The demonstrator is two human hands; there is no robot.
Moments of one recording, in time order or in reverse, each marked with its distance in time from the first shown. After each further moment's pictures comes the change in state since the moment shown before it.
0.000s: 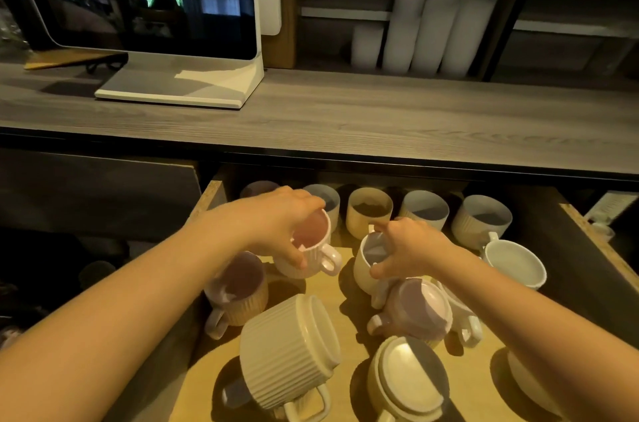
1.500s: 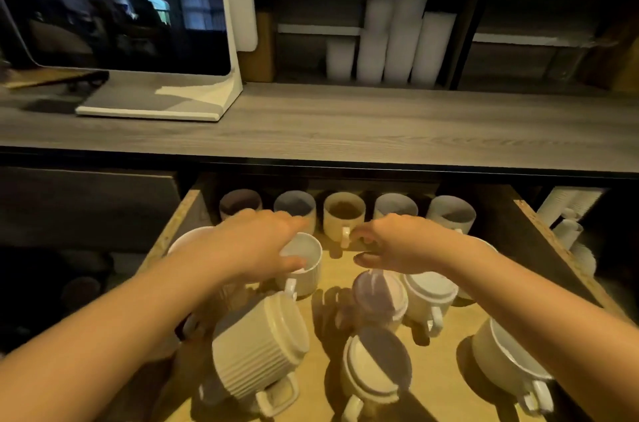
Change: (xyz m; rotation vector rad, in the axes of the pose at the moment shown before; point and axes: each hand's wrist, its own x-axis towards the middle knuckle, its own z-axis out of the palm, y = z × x) left_hand -0.029 0.046 -0.001 0.057 0.115 -0.040; right_hand -0.049 -0.004 -0.045 -0.080 -0.037 -0.201
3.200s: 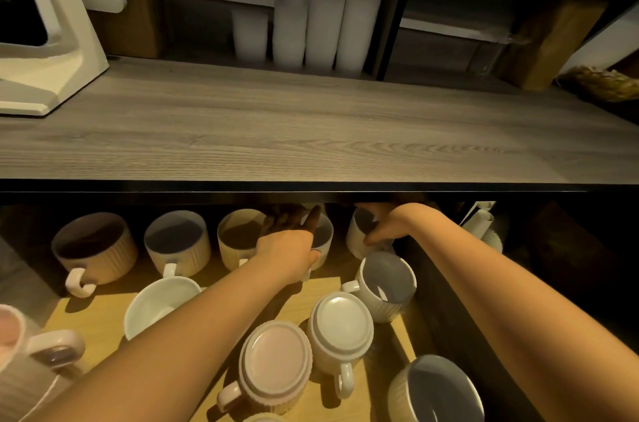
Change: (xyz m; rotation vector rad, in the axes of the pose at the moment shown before) left_hand 0.200 0.101 0.077 -0.152 -0.055 -0.138; right_hand 0.050 0.223 0.040 0.312 -0.261 0.682
